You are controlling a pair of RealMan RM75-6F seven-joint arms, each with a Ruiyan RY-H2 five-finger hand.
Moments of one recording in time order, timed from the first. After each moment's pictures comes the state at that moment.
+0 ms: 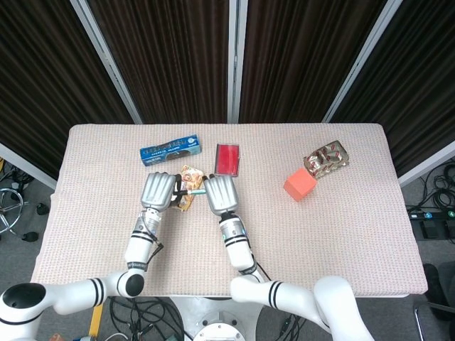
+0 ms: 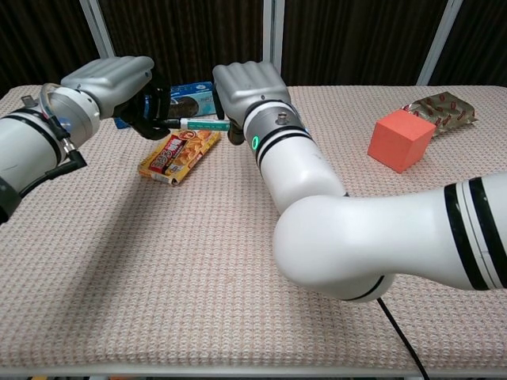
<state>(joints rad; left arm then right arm) -0.76 -1.81 -0.31 -1.29 0.97 1.13 0.55 1.08 -2.24 0.50 -0.93 -0.92 1.12 -0.82</state>
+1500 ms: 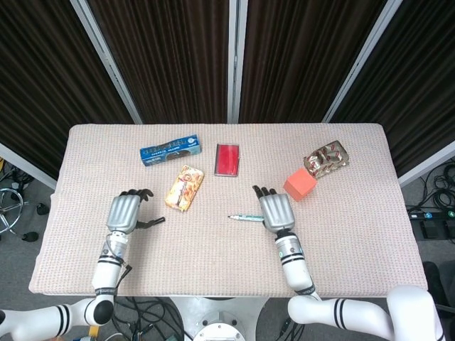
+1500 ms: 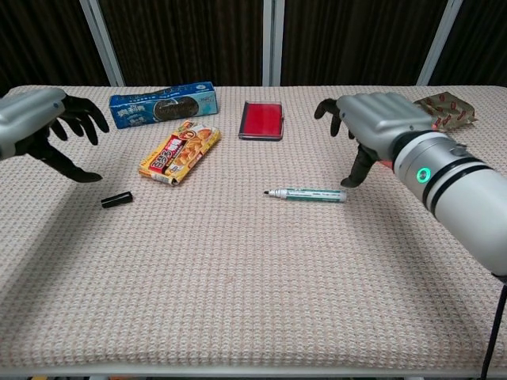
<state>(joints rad) -0.52 -1.65 -0.18 -1.48 1.05 1.27 0.40 0.68 -1.82 0.23 -1.49 -0.96 1.27 -0.78</state>
